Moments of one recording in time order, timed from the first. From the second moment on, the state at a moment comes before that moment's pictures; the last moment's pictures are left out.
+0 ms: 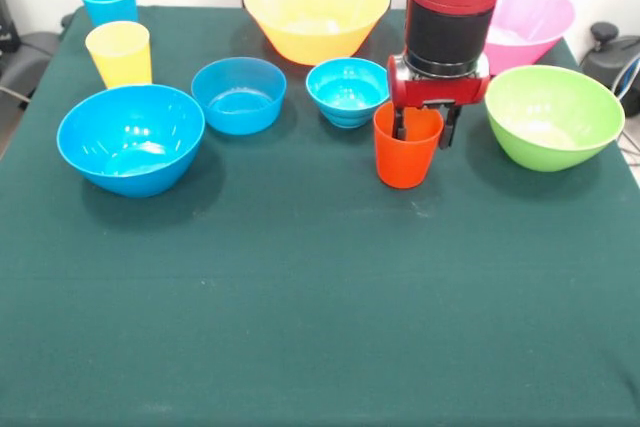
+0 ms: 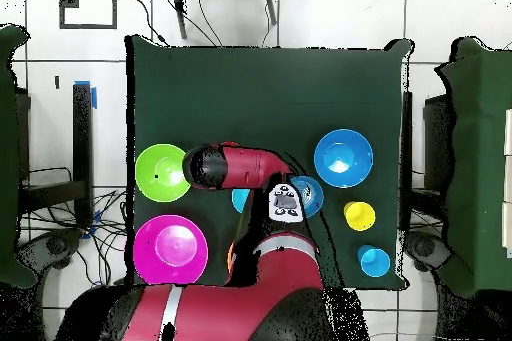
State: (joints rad) arm -0.09 -0.42 0.01 1.60 -0.01 0.36 1.59
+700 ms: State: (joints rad) arm -0.06 -0.41 -0.01 1.58 -0.01 0.36 1.59
